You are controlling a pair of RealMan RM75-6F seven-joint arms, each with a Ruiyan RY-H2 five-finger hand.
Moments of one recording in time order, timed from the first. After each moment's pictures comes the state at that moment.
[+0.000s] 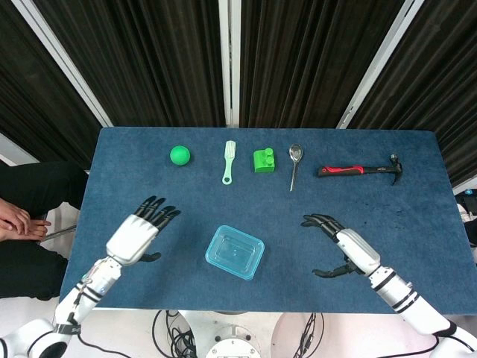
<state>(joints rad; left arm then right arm) -0.50 -1.26 -0.13 -1.78 1.57 1.02 0.30 0.52 -1.13 -0.12 -1.66 -1.67 1.28 0.70</state>
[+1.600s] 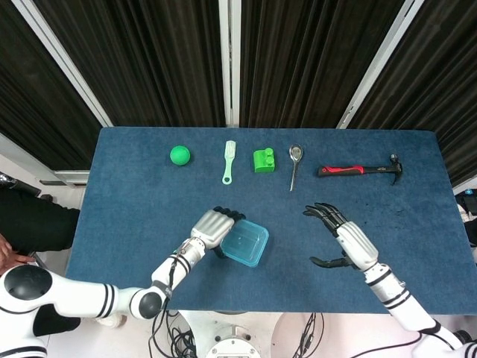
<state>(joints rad) -1.07 -1.65 -0.18 -1.65 0.62 0.89 0.64 0.45 -1.31 -0.01 -1.55 -1.72 1.32 0.52</state>
